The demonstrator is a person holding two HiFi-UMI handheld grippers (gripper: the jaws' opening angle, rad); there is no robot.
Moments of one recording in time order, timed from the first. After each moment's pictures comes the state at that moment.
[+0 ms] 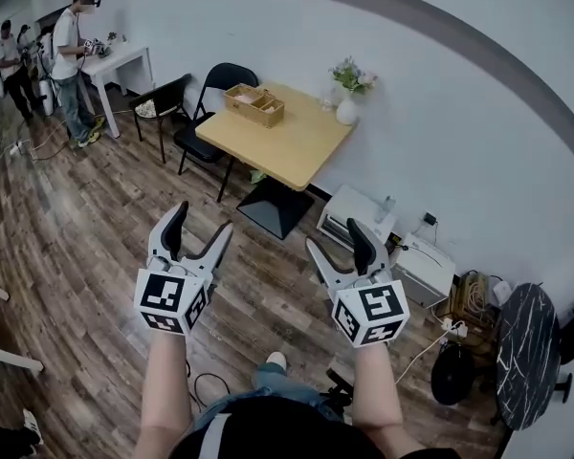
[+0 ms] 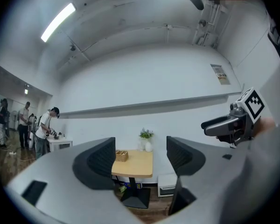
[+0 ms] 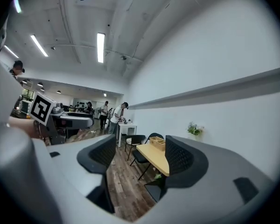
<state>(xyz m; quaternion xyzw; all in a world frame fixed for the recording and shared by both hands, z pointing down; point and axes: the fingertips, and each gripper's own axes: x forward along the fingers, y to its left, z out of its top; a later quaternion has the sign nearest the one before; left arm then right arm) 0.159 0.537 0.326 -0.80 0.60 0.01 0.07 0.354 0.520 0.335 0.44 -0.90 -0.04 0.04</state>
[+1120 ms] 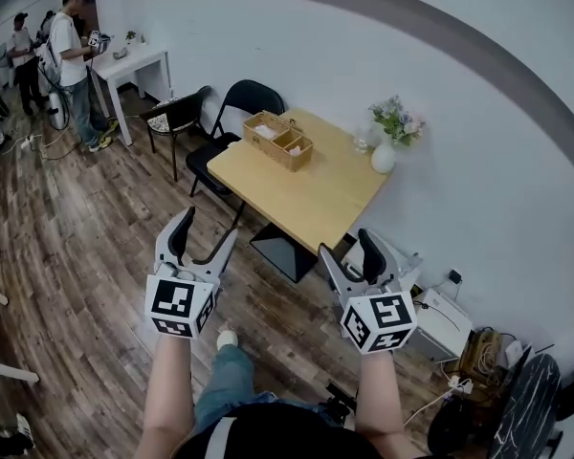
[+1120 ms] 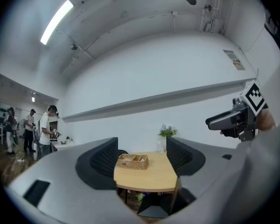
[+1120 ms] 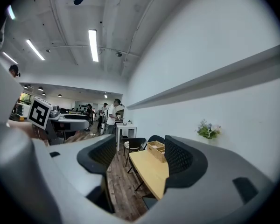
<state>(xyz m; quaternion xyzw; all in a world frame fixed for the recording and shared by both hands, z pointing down) 0.079 0.303 0.332 -0.76 0.65 -0.01 0.08 0.290 0.268 0.340 0.41 -0.91 -0.02 0.04</state>
